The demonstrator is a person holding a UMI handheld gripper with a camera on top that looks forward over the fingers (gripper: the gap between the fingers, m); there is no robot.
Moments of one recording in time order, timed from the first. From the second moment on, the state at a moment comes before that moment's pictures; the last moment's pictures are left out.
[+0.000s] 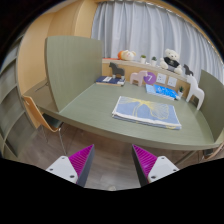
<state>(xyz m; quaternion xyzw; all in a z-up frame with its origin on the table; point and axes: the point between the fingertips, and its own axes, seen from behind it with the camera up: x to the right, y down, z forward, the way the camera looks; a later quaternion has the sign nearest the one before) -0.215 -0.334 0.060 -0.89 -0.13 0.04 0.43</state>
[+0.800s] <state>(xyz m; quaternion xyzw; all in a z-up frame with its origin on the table) -0.237 -0.046 -0.013 -0.92 -0.06 -0.03 0.38</state>
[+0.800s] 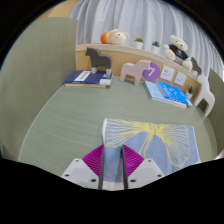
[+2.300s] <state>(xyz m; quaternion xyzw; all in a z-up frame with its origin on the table) 0.027 -0.153 0.225 -0.87 -0.03 -0.01 0.49</state>
